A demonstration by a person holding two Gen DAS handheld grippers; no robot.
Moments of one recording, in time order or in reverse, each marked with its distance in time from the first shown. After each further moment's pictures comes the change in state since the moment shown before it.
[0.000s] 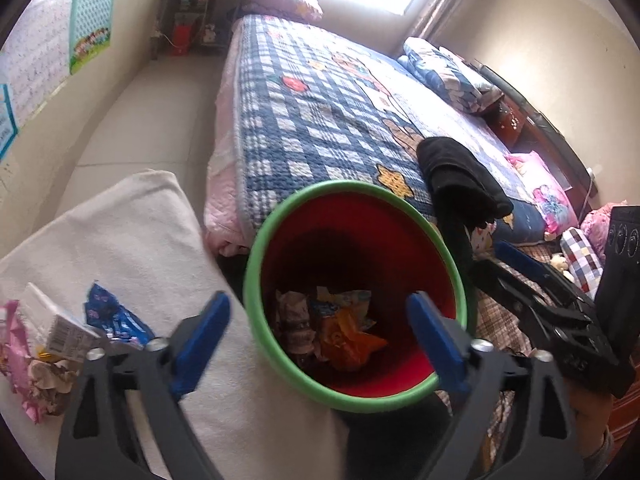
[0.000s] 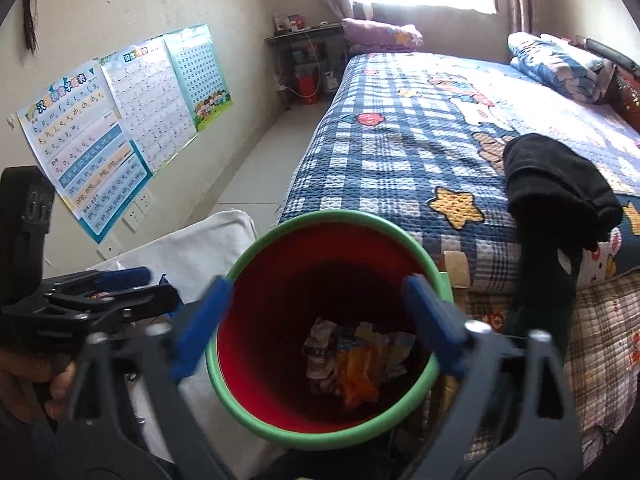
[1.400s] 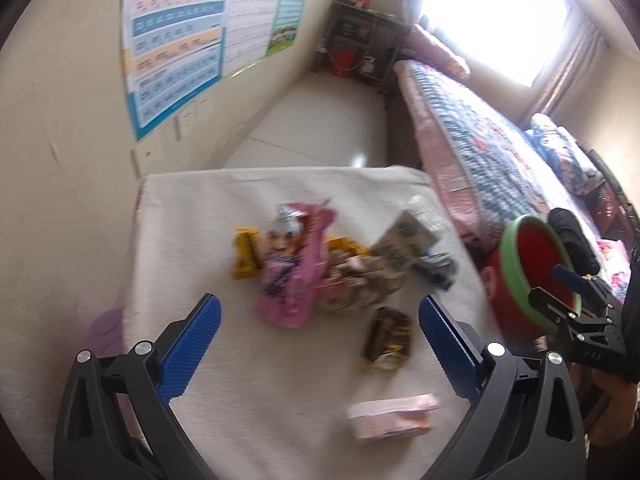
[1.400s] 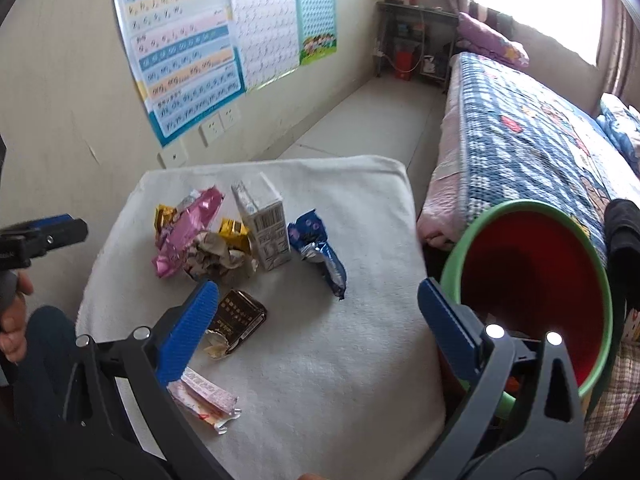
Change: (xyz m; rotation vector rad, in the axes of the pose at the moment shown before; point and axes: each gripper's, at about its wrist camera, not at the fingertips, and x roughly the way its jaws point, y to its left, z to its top) left arm -0.176 0.242 -0.138 -0.308 -0.131 0.350; right arm 0.053 0.230 -0.063 -0.333 0.147 0.118
